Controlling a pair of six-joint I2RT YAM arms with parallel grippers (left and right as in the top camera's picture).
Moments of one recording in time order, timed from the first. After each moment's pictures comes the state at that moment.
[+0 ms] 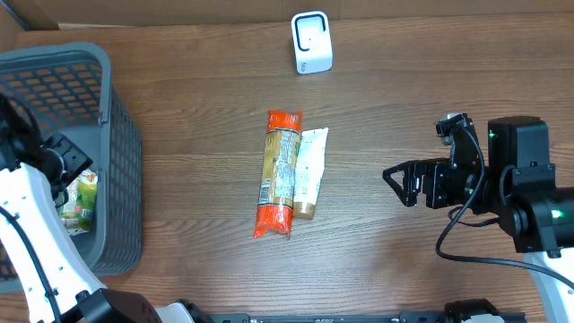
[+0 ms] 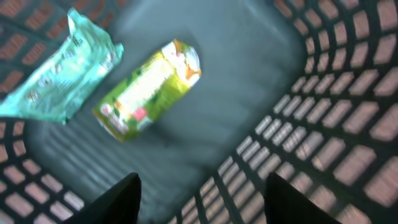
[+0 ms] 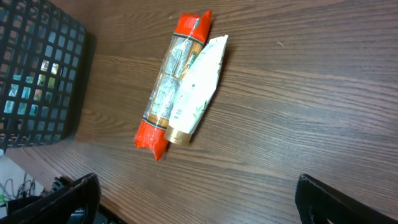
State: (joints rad) left arm 0.62 1.51 1.52 -1.18 -0.03 -0.25; right arm 0.13 1.06 1.18 -1.08 -0.50 0.12
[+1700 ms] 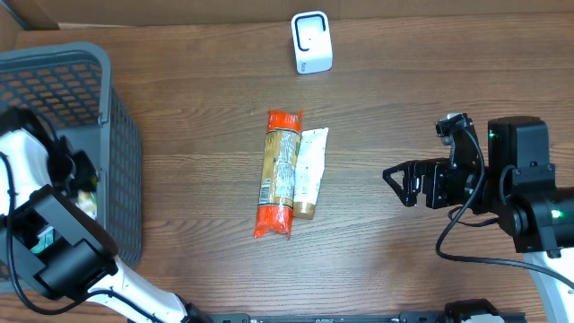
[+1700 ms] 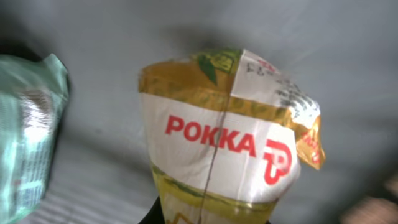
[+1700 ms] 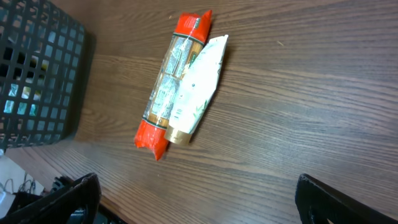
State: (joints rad) left arm 0.67 2.00 1.66 -1.19 -0.05 0.04; right arm 0.13 1.06 1.18 -1.08 -0.50 0.12
